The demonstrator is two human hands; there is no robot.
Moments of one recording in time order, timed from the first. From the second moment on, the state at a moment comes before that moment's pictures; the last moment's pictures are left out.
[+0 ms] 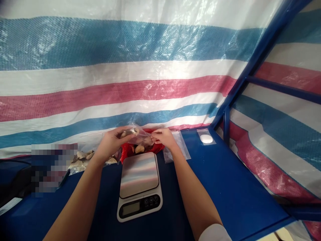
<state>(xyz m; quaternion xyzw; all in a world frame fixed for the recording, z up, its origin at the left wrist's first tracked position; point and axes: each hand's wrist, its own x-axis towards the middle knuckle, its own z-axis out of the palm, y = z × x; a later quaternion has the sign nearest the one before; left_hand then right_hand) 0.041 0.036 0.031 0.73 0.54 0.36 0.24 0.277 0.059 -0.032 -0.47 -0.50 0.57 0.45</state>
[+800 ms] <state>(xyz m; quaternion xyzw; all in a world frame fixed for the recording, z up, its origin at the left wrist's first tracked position) 0.024 0.039 0.021 0.71 0.54 0.39 0.23 0.267 0.058 -0.036 -0.50 -0.49 0.57 0.43</state>
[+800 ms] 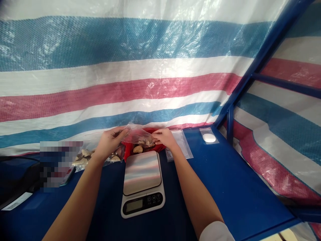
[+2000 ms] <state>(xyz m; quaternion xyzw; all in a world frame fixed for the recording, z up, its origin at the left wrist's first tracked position) 0.015 0.039 0.024 0.68 0.53 0.42 0.28 0.269 0.056 -0.034 -0.52 -0.51 0.55 0.40</state>
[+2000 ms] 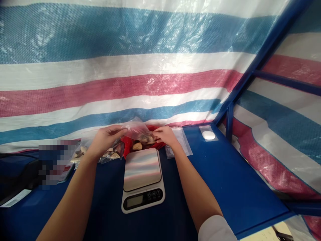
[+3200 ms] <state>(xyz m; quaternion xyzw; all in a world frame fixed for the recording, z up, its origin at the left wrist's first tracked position) 0.027 0.038 0.016 0.62 0.52 0.50 0.30 0.260 0.052 -0.039 -0.48 -0.54 0.57 0.39</state>
